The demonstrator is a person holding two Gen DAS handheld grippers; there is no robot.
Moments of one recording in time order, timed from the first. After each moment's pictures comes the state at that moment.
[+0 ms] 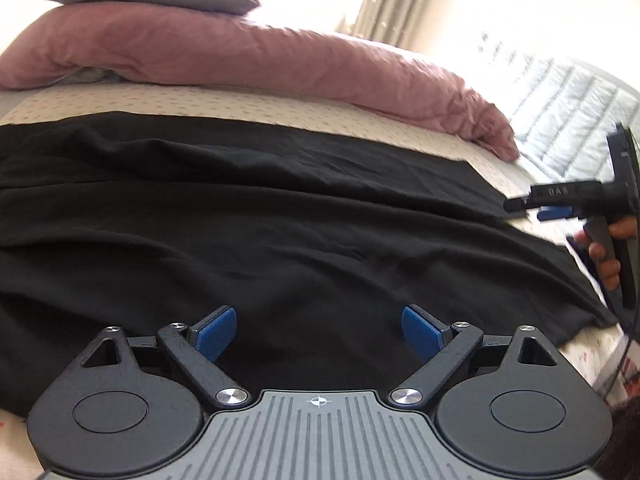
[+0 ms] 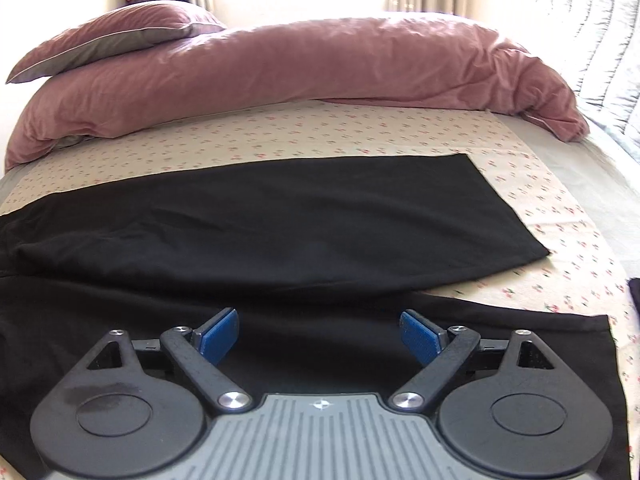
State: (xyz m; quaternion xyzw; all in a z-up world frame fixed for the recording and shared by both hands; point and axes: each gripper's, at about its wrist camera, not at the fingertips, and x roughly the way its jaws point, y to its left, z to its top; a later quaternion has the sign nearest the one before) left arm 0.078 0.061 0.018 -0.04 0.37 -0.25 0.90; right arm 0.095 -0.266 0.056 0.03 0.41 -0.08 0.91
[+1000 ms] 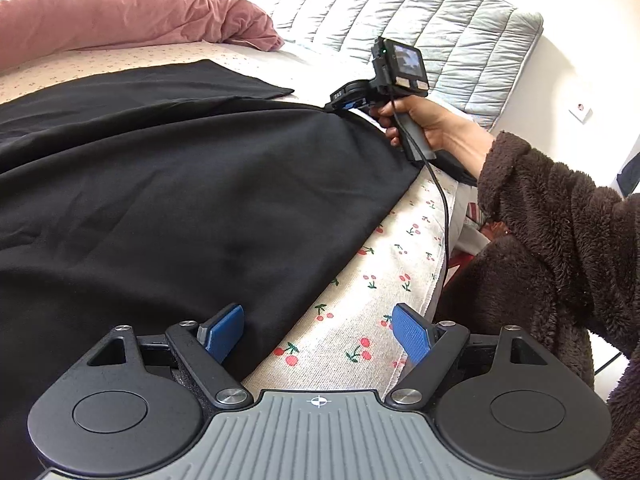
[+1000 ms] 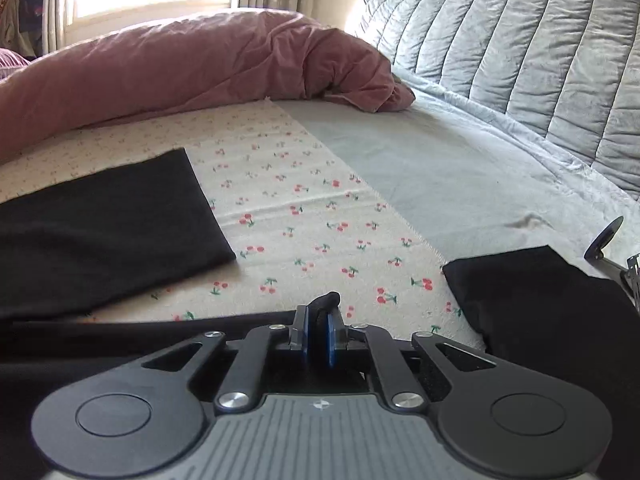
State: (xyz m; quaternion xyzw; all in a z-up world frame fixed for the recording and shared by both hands) left arm 0.054 -0.052 -0.016 0.05 0.38 -0.57 0.73; right arm 0.098 -0.471 -0.019 0.02 0.37 -0.27 0.89
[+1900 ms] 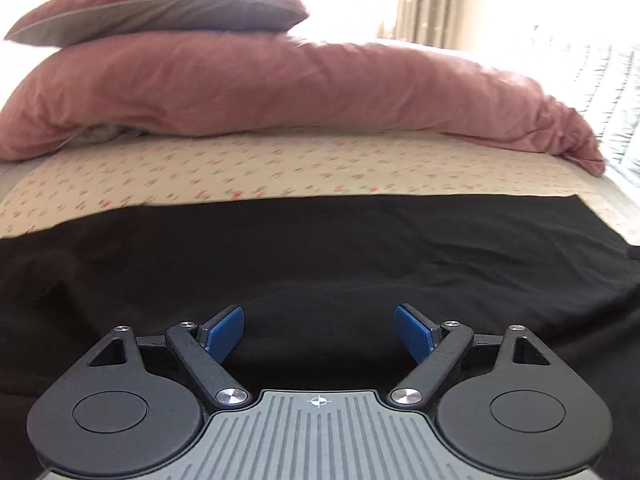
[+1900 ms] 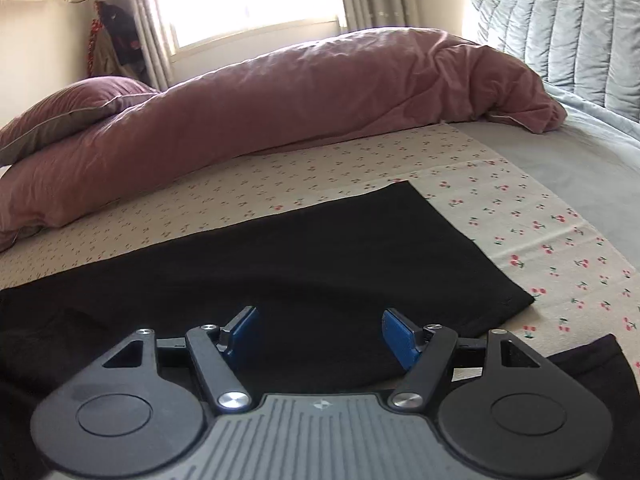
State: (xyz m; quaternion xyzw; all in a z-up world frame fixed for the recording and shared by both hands) left arm 0.276 0.089 0.000 0.01 0.35 -0.14 0.93; right arm 0.171 -0.348 0.005 0.10 0.34 -0.06 0.93
